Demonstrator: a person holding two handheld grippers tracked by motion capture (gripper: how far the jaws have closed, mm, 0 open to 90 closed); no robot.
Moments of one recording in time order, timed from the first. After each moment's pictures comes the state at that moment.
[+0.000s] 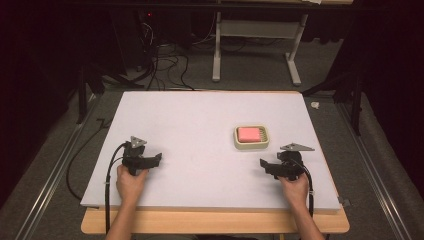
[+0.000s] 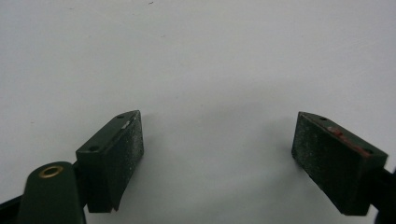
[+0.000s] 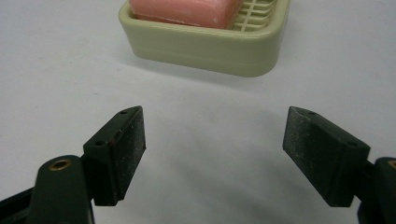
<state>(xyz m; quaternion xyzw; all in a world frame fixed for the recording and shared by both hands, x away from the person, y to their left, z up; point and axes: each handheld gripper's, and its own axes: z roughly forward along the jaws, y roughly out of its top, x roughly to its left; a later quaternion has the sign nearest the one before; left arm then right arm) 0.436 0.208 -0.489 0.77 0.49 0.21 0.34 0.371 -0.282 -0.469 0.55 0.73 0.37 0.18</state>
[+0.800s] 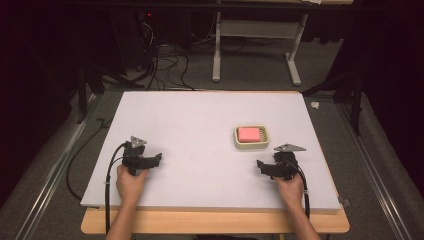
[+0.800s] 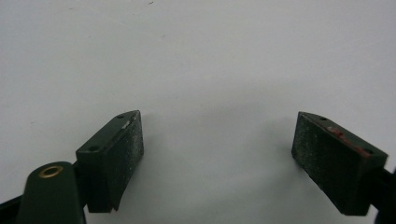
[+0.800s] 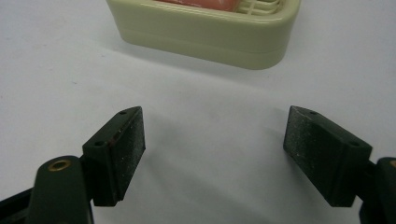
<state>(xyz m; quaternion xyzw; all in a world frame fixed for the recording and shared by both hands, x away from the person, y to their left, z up) 0.436 0.208 -0.489 0.77 0.49 0.21 0.34 0.378 -0.270 -0.481 0.54 0.74 0.33 0.20</state>
